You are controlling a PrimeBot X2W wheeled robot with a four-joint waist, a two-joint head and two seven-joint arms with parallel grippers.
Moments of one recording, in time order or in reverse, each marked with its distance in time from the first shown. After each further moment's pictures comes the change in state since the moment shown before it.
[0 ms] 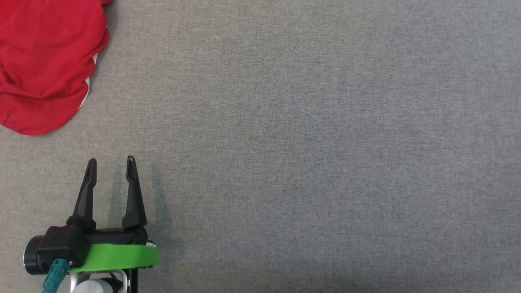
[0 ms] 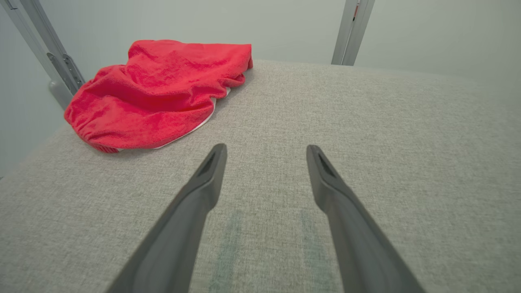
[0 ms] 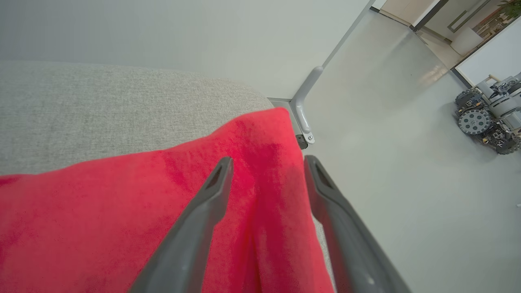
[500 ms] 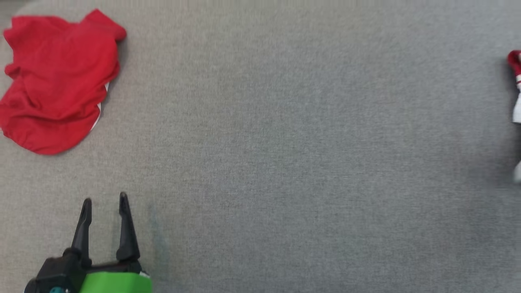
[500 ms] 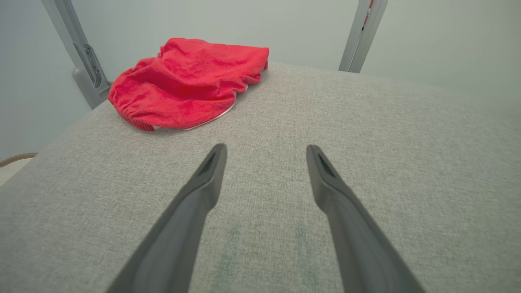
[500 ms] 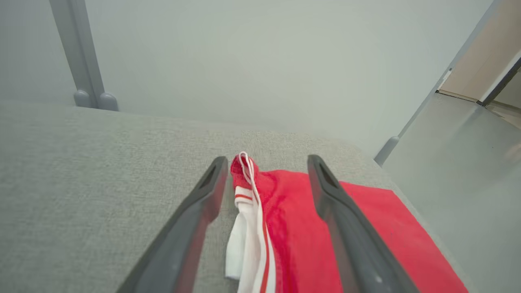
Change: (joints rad) left arm 0.107 -0.001 0.027 0.035 -0.045 0.027 0.000; right arm 0.261 0.390 0.044 -0.290 -0.092 0.000 -0.351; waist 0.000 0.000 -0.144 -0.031
